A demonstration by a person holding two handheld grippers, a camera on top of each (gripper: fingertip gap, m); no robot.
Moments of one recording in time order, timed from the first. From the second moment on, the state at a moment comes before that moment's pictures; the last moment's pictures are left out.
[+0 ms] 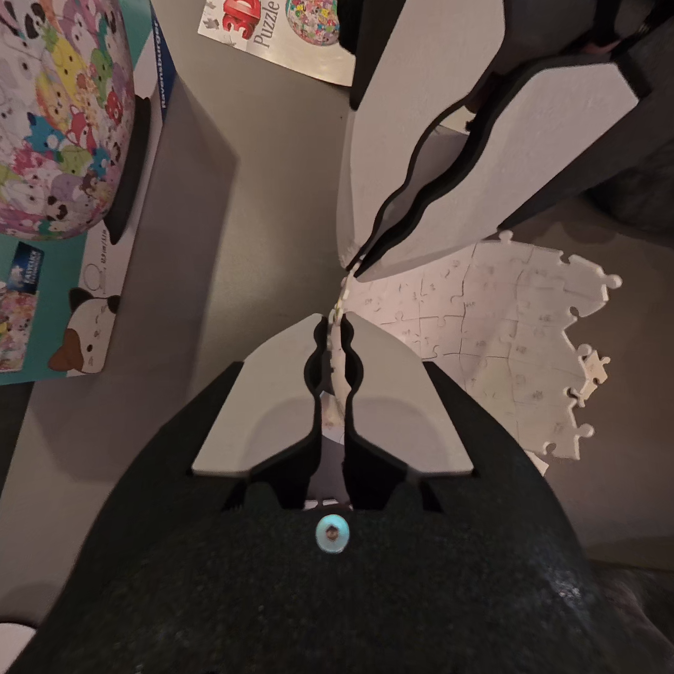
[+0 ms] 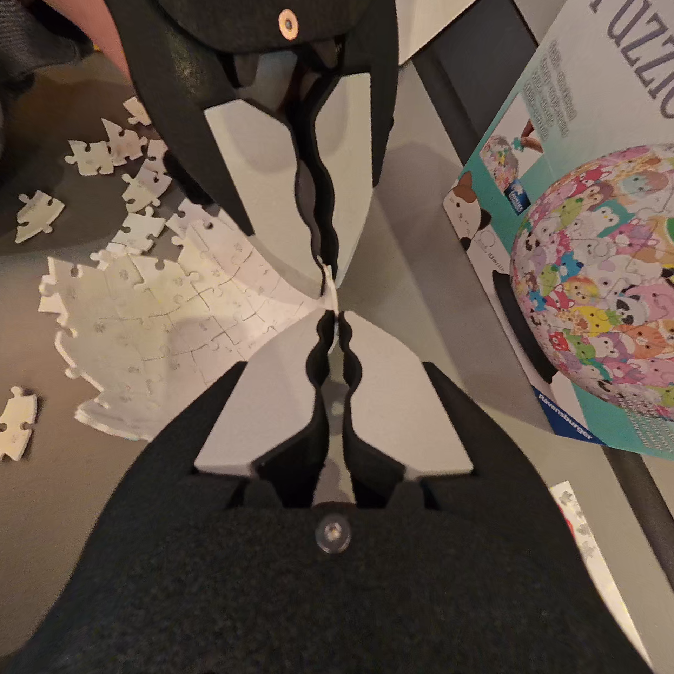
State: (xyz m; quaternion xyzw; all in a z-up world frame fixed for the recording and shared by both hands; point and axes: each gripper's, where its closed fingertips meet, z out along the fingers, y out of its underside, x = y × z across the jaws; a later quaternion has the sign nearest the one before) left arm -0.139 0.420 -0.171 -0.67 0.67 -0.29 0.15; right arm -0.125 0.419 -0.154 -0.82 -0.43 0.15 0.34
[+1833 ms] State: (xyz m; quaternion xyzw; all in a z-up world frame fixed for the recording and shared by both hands) left arm -0.130 0.432 -0.175 -0.68 0.66 -0.26 0.16; right arm -0.108 0.429 -0.155 -0.83 -0.46 0.11 0.30
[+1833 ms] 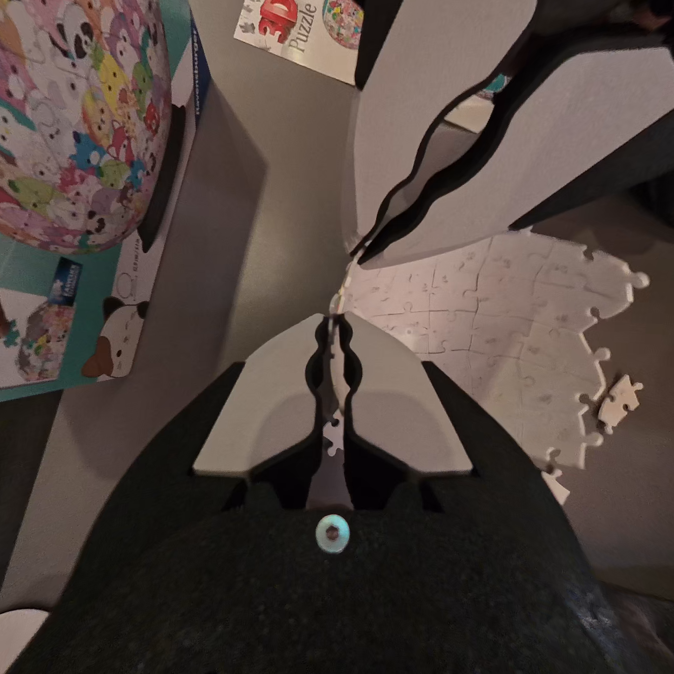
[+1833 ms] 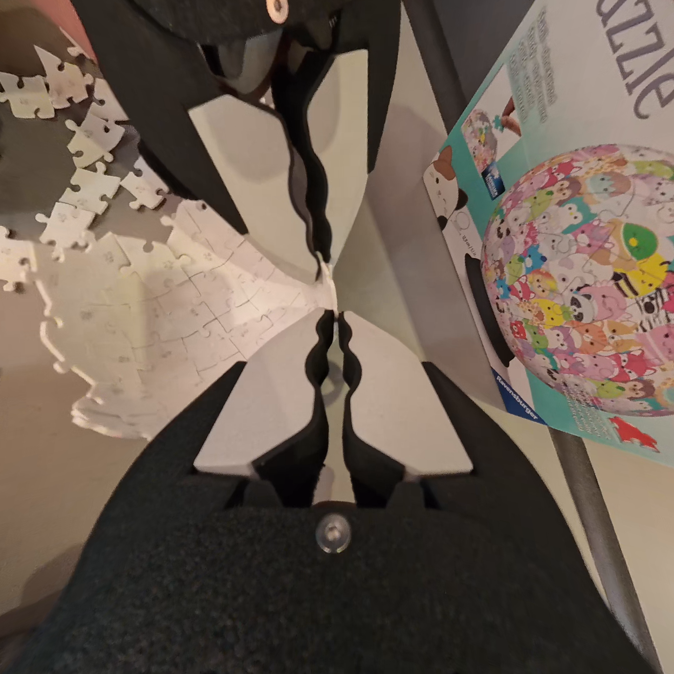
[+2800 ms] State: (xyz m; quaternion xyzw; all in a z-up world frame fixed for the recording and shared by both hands) left arm -0.111 0.436 -0.175 -0.67 0.69 -0.25 0.15; right arm -0.099 0.435 -0.156 -0.84 -0.43 0.12 0.29
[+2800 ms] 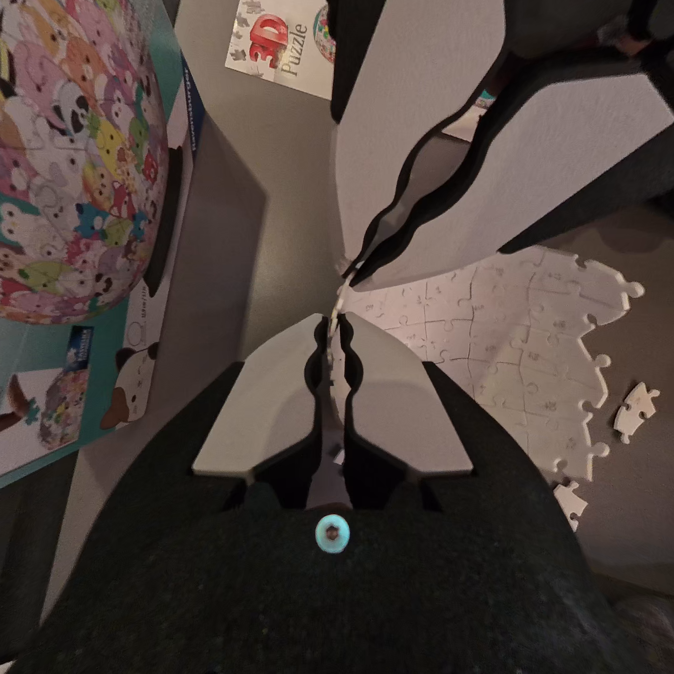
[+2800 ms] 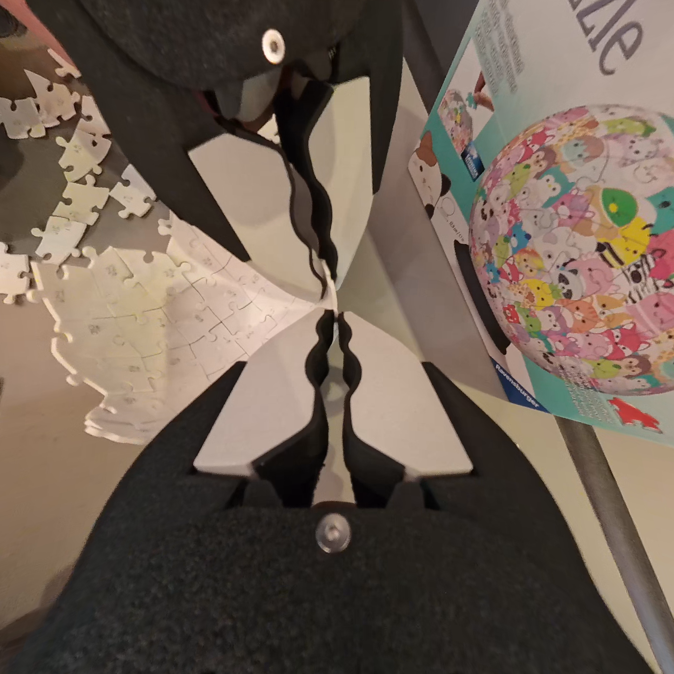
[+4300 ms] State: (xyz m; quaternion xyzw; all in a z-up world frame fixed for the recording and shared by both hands) left arm -0.106 0.426 -0.171 -0.66 0.68 -0.30 0.13; right arm -0.100 0.426 -0.170 -0.82 -0.44 0.25 0.27
